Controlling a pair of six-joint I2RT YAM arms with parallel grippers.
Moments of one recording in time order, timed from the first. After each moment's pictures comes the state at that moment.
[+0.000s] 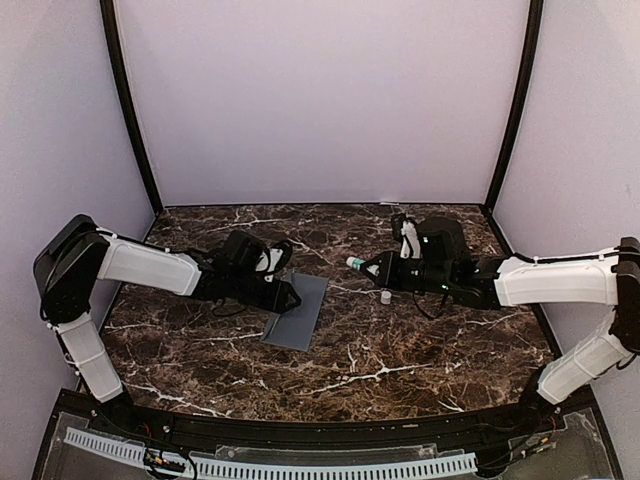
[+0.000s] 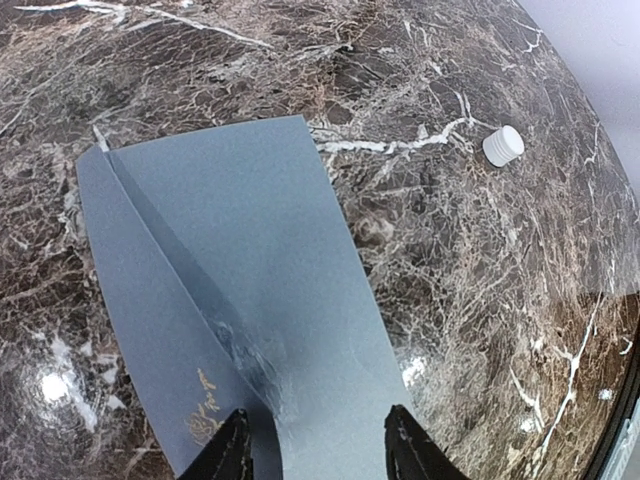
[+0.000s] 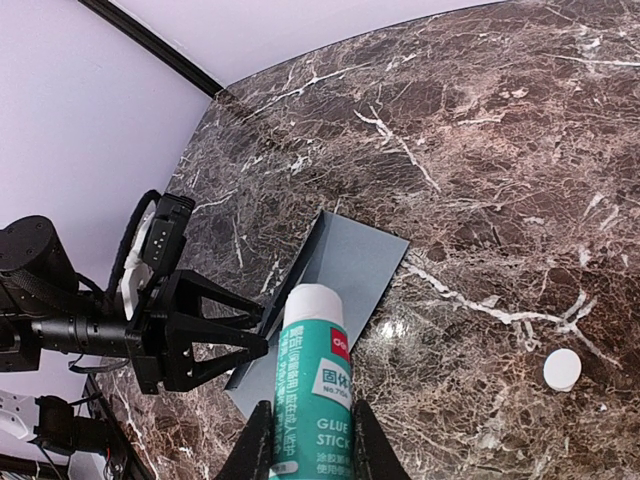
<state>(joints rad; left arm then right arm) -0.71 1.76 0.94 0.01 0.22 -0.34 0.80 1.42 0.80 0.15 -0.05 0.71</state>
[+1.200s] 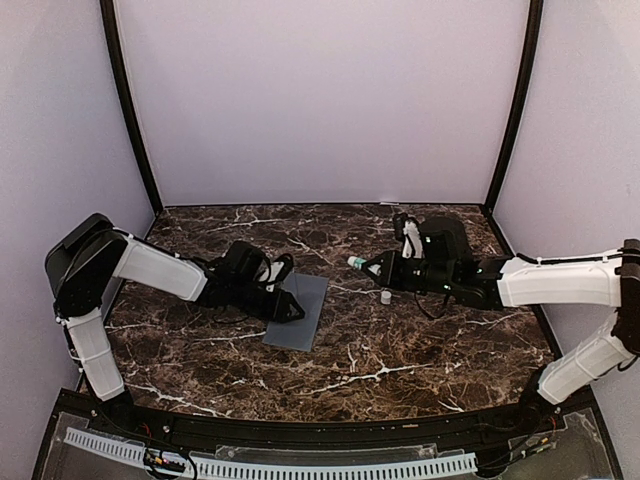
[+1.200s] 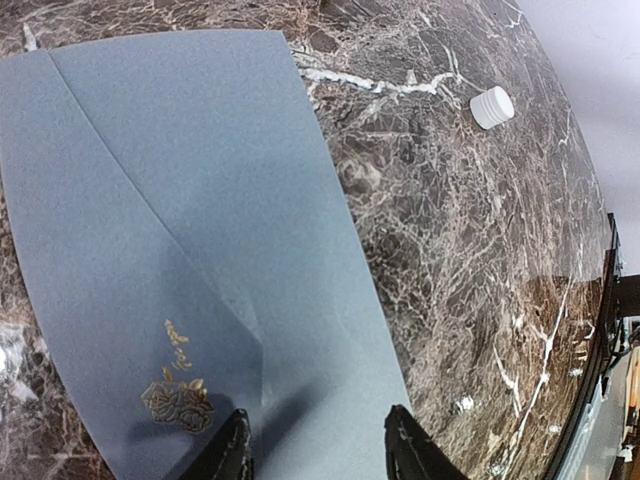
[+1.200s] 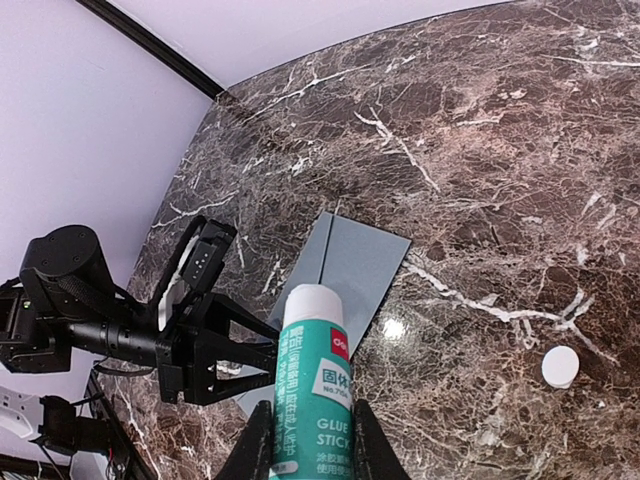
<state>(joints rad) -0.69 1.84 0.91 0.08 0.39 -0.44 0.80 1.40 0.79 0.15 -0.04 0.71</state>
